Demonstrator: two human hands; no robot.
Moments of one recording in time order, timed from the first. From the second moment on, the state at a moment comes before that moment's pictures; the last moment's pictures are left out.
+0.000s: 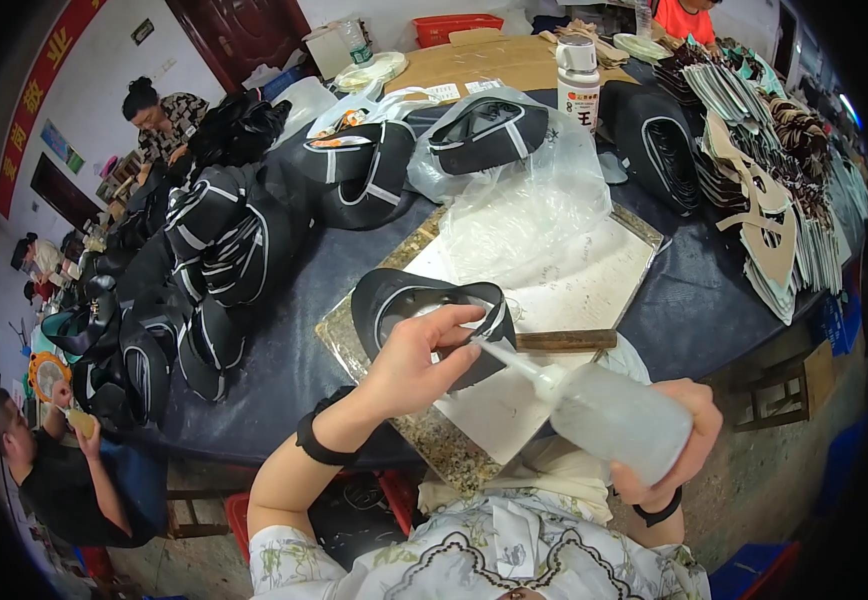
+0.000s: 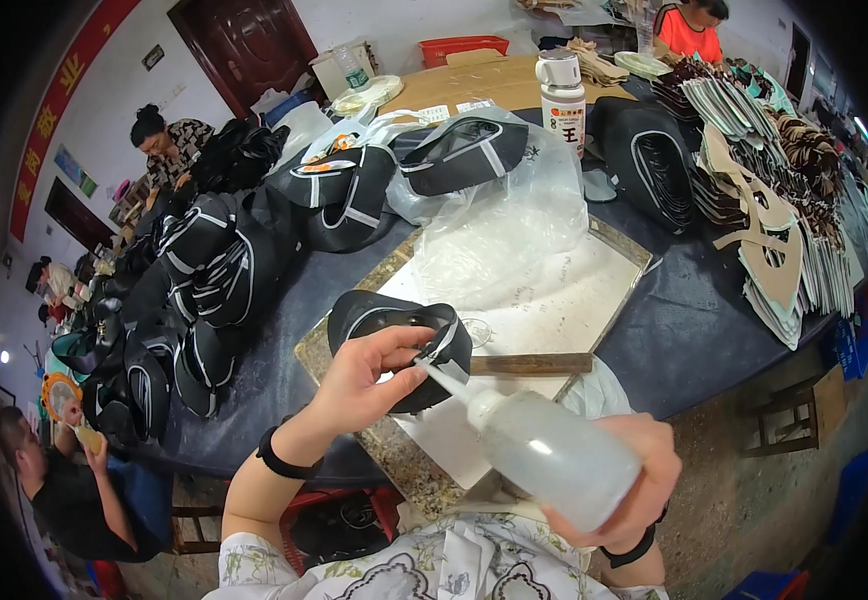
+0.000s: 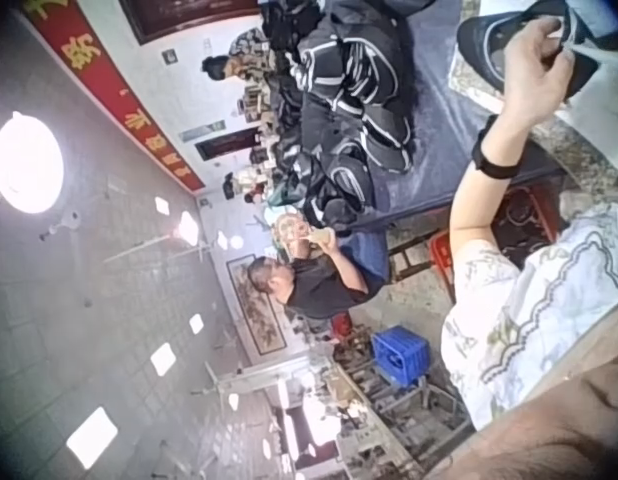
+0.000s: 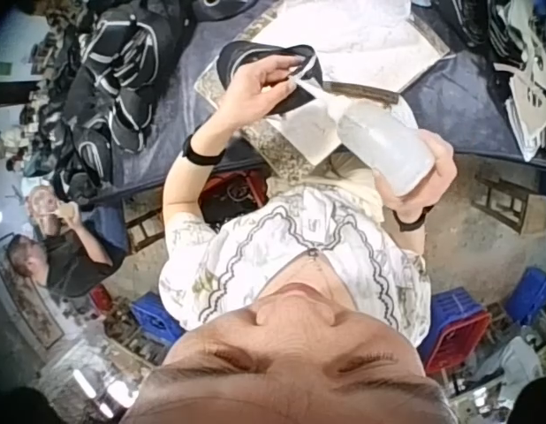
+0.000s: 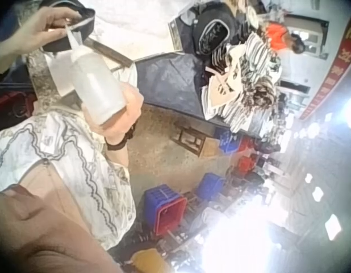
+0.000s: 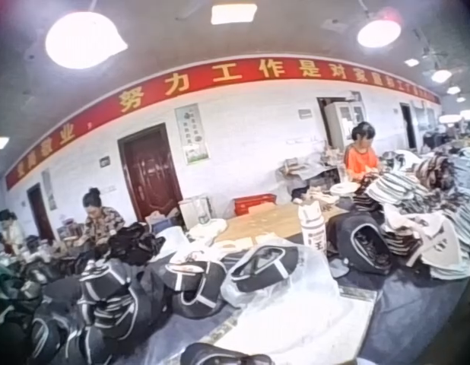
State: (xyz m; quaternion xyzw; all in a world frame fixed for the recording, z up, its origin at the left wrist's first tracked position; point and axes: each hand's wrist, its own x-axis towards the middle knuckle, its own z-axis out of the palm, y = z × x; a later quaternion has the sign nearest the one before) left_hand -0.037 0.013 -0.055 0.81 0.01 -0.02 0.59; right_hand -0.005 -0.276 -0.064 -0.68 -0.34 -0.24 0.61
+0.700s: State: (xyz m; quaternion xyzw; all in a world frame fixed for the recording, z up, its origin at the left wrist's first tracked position) left_hand -0.041 0.022 -0.047 0.71 0.00 -0.05 0.70; right_hand 0.049 -0.287 -0.136 -0.26 0.03 0.11 0.96
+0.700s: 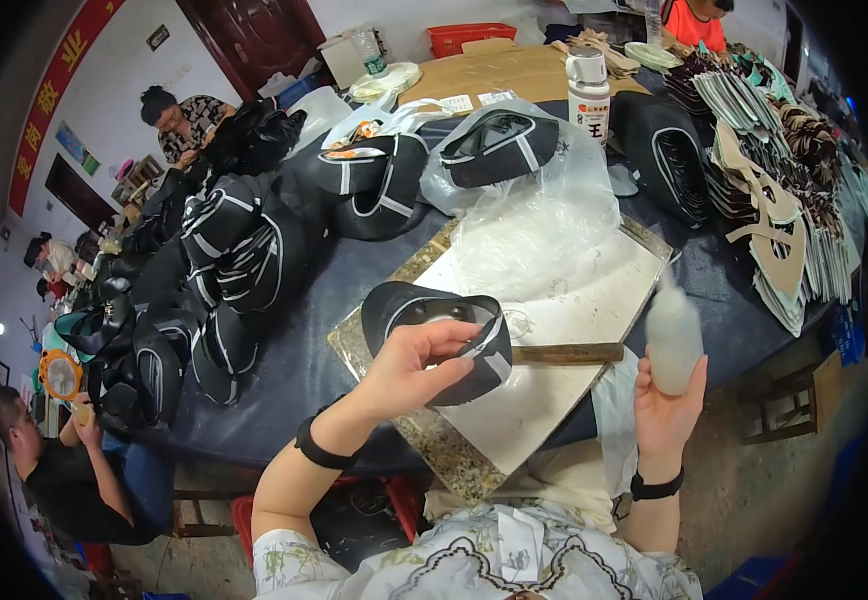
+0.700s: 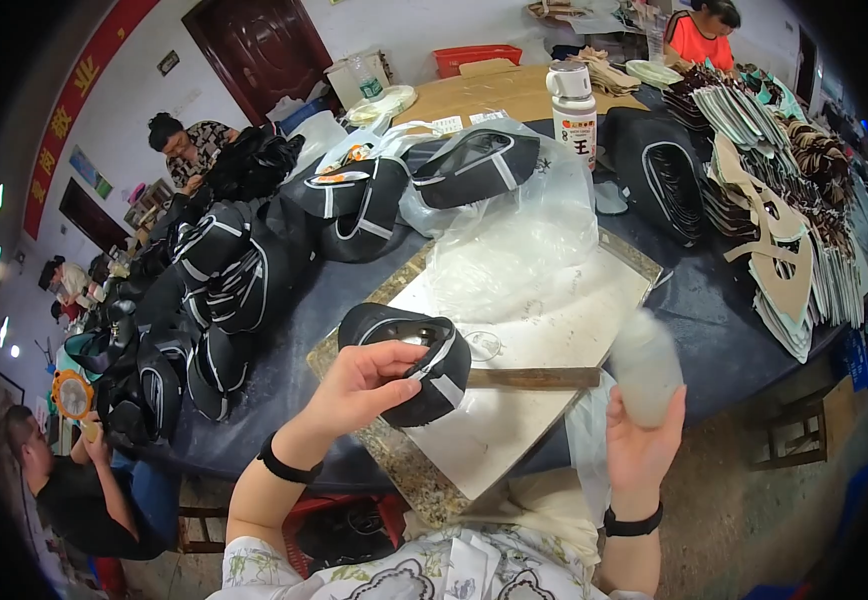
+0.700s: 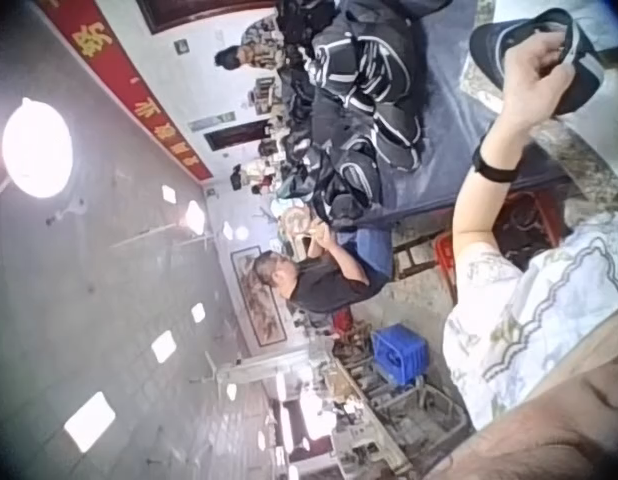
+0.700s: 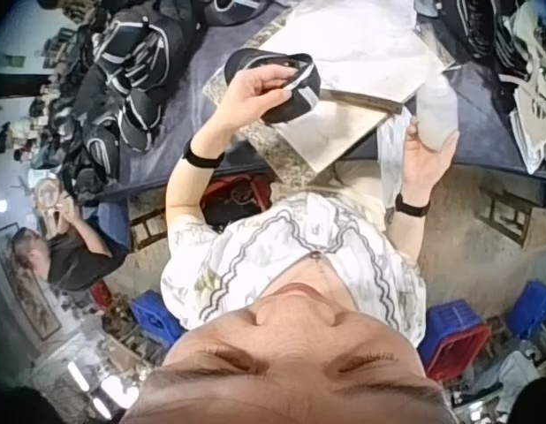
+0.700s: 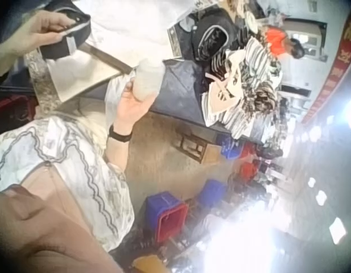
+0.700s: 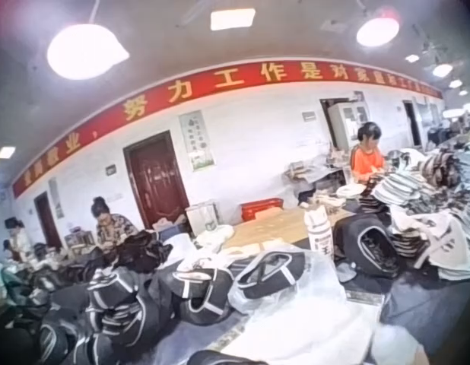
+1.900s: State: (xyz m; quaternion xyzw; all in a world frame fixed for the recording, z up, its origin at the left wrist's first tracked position) left_hand -0.024 0.081 0.050 0.80 -0.06 0.24 0.54; right_hand 0.039 -0.284 -0.100 -0.64 -0.12 -0.22 0.73
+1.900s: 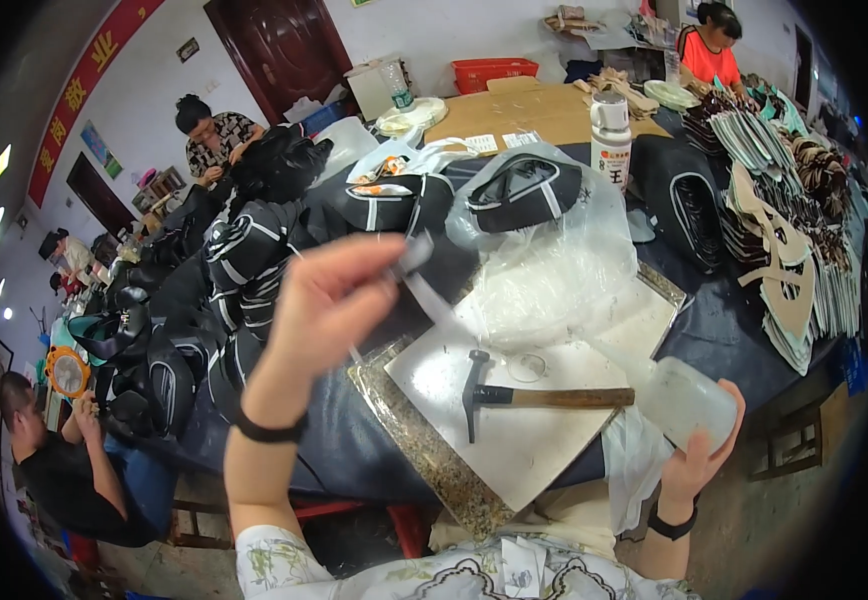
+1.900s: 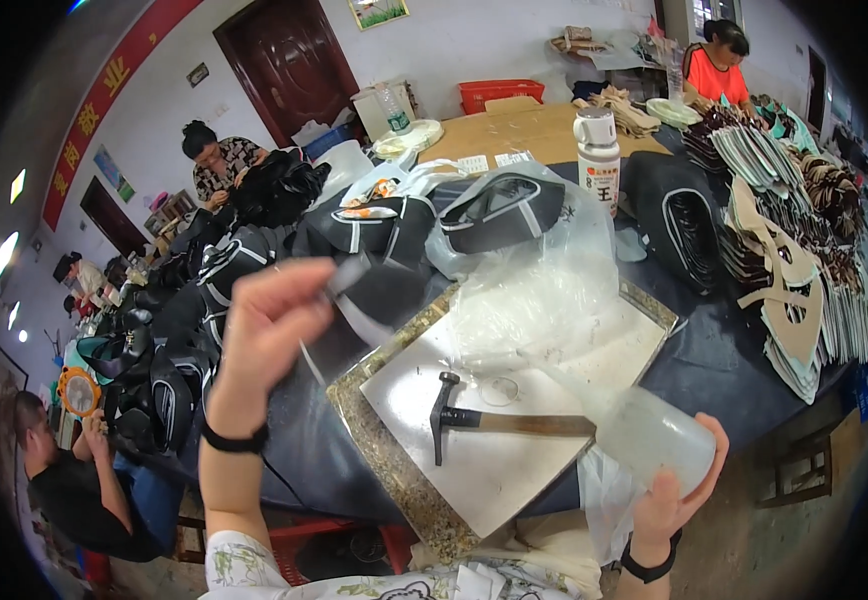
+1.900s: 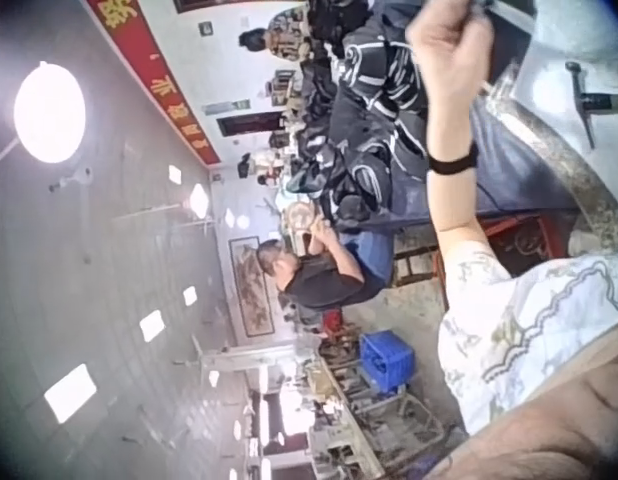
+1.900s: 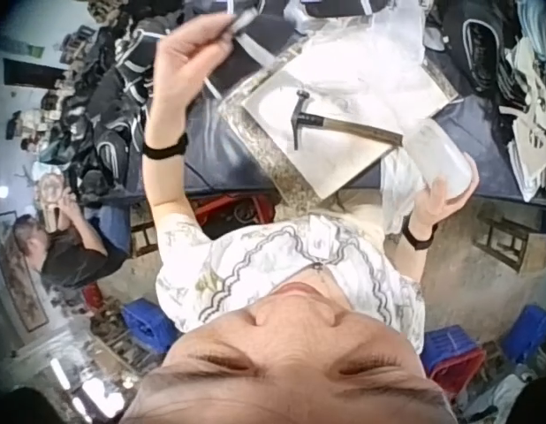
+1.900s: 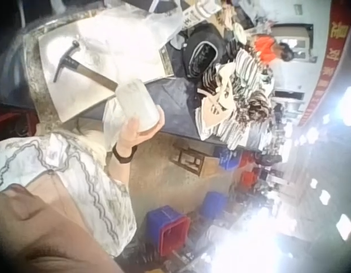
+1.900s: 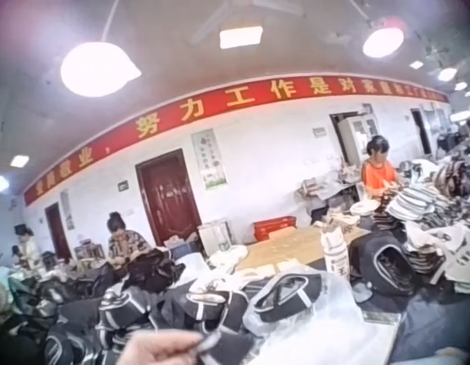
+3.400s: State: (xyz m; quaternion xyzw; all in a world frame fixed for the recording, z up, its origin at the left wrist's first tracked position) left_hand -0.059 0.161 0.077 0.91 -0.02 0.33 0.27; right_hand 0.044 -0.261 -0.119 -0.33 -0.01 0.03 0.94
